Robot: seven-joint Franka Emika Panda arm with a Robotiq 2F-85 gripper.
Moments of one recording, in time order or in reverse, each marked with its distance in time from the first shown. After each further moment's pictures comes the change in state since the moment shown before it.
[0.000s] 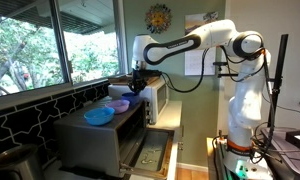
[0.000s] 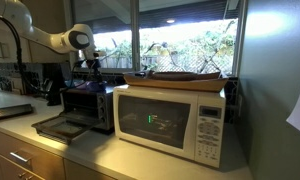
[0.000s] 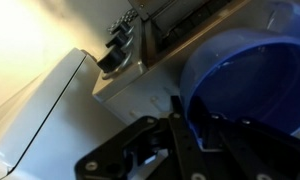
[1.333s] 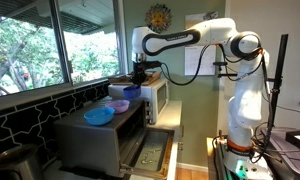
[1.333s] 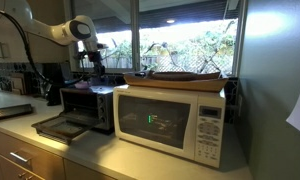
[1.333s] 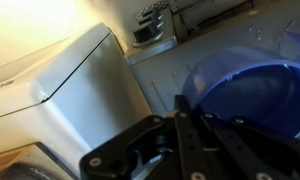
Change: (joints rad) arm 0.023 0.020 -0.038 0.142 -0.044 -0.176 -0.251
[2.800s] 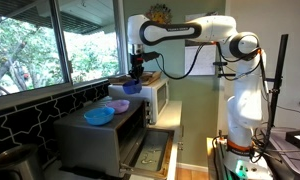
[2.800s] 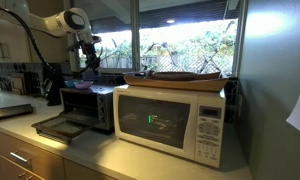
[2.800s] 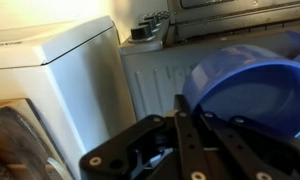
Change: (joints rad) arm 0.077 0.040 0.013 0.164 -0.041 -0.174 -0.169
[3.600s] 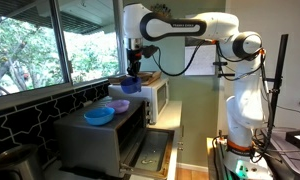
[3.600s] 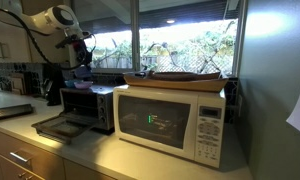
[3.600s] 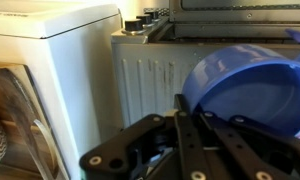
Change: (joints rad) arm 0.072 0.019 0.071 0.075 -0.117 -0.080 -0.028
